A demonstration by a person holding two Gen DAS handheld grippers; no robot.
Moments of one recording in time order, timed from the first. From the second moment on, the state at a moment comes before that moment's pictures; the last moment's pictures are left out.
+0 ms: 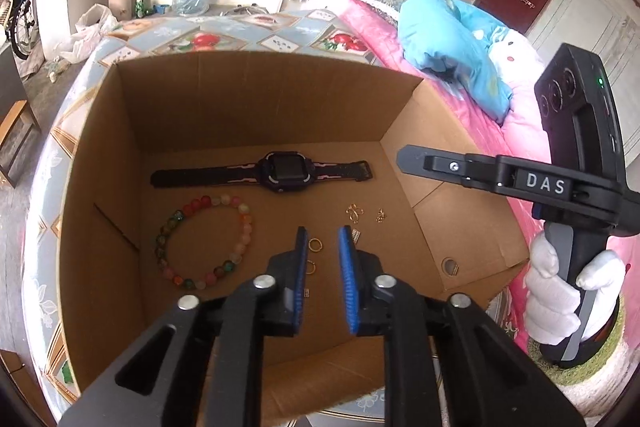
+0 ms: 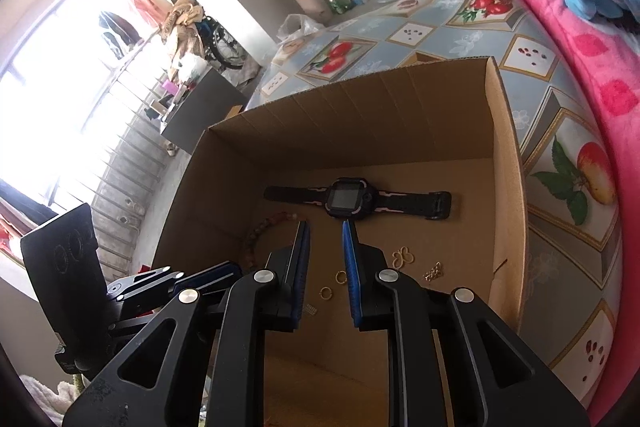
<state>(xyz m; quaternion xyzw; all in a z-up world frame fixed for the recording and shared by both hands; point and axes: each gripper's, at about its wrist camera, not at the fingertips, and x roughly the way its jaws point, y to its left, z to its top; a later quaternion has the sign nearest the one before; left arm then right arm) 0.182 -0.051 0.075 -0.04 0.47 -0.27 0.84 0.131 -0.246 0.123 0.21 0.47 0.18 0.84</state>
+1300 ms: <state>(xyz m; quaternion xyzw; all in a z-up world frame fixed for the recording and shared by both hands) 0.044 0.000 0.007 0.11 0.39 -0.20 0.89 -0.029 -0.148 0.067 0.17 0.46 0.21 0.85</state>
